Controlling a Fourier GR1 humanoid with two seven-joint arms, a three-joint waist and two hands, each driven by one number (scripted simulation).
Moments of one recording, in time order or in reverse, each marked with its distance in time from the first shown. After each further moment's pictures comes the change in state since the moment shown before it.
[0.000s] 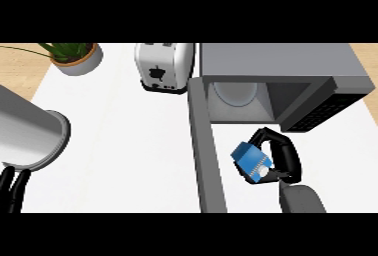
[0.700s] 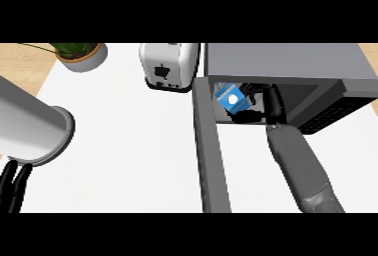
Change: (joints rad) left arm -0.038 0.012 0.065 0.048 0.052 -0.041 -0.003; right arm -0.497 -0.052 -0.086 0.422 0.101 -0.283 0.180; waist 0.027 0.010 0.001
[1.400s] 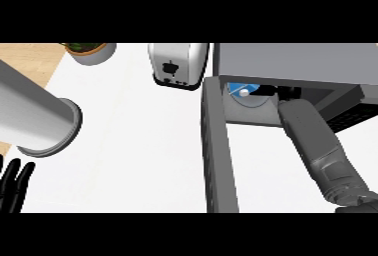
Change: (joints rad) left arm -0.011 0.018 0.030 0.029 0.033 -0.044 -0.025; right arm -0.275 -0.113 -0.112 0.377 0.072 -0.316 -0.071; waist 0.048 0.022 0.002
